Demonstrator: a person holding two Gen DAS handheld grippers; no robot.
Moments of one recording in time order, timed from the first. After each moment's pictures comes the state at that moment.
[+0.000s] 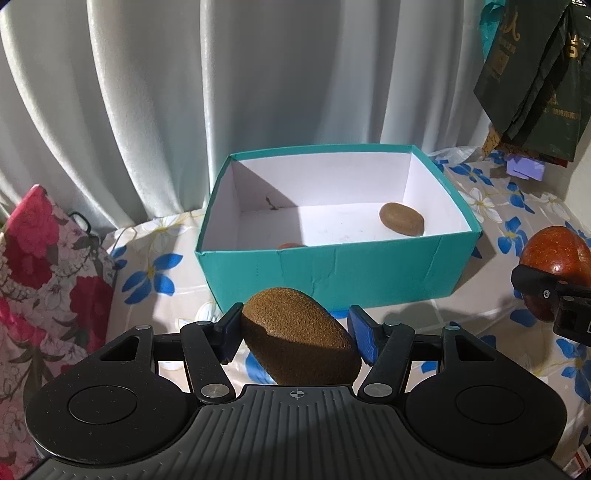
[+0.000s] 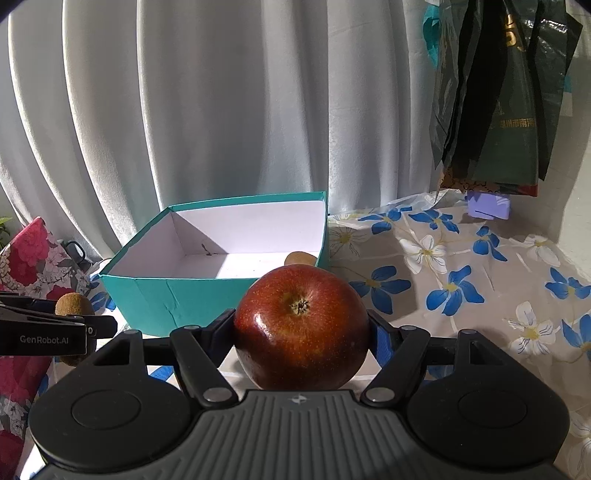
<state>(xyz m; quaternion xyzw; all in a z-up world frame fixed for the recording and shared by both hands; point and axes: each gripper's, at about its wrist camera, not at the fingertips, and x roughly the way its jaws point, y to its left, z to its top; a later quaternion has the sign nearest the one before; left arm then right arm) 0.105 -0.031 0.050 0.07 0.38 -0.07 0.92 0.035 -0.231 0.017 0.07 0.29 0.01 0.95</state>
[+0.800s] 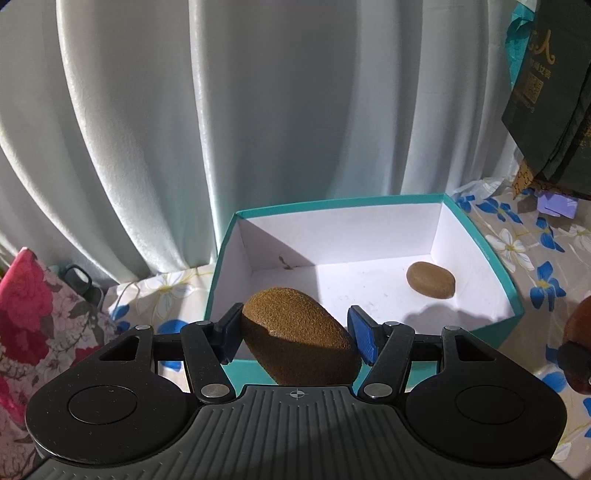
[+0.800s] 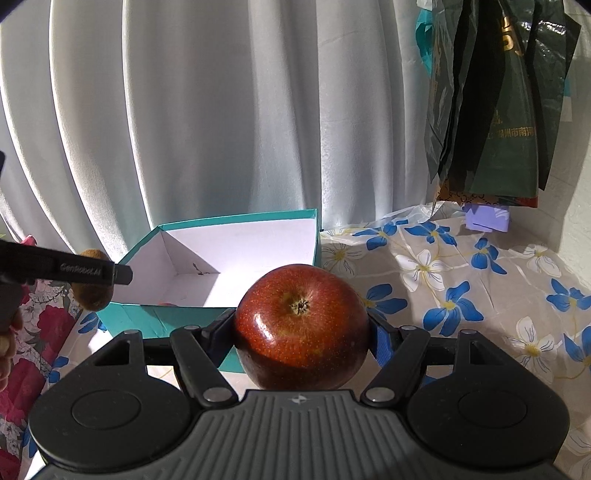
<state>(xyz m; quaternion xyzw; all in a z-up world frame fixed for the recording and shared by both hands) 0.181 -0.042 0.056 0.08 0.35 -0.05 0.93 0.052 -0.239 0.020 0.07 0.28 0.00 0.96</state>
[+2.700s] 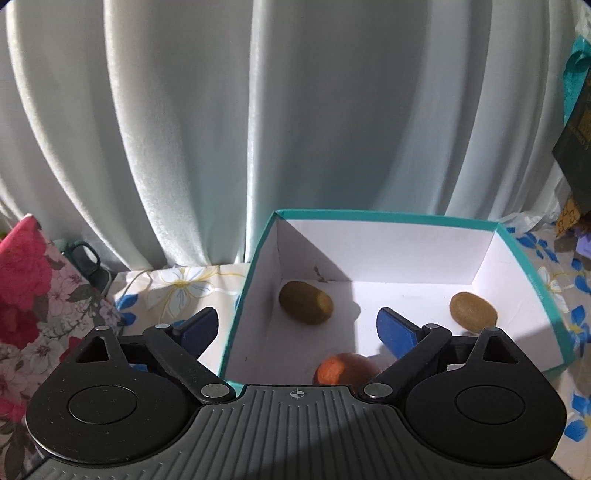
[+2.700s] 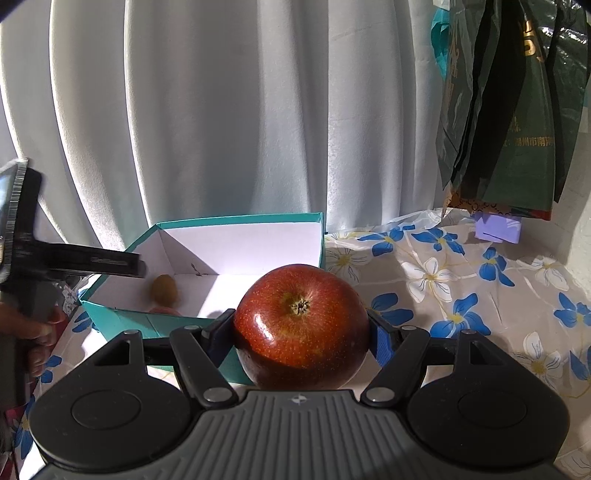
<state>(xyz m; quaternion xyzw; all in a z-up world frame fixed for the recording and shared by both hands) 0.198 -0.002 0.040 0.02 0.33 0.00 0.94 0.073 -0.237 0.018 0.06 0.28 0.01 0.96</state>
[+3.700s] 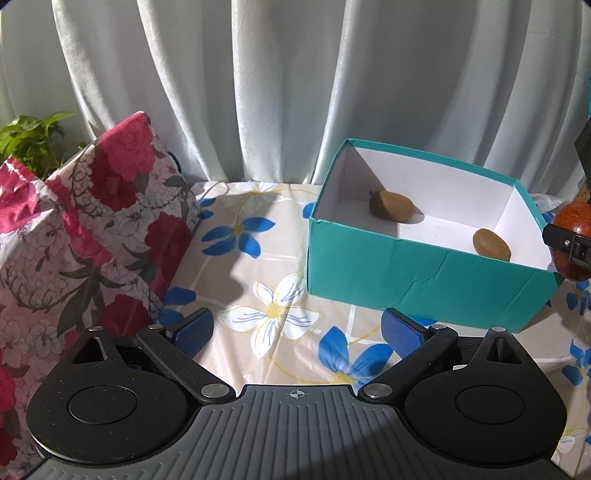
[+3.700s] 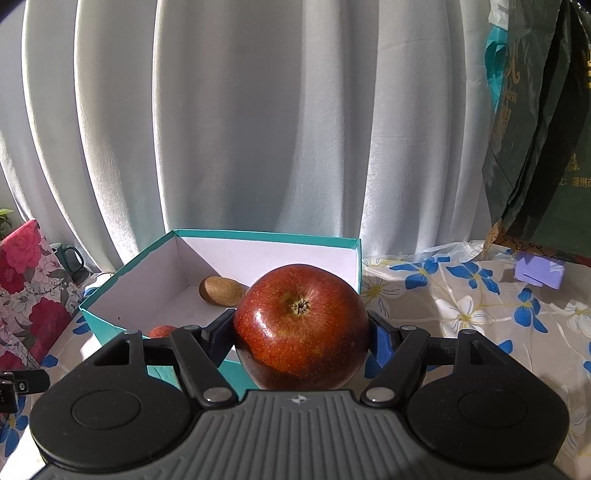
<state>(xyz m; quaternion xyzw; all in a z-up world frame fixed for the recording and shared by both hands) 0.092 0.023 0.032 -0.02 0.39 0.09 0.92 0.122 -0.220 0.009 0.02 0.26 0.06 0.96</state>
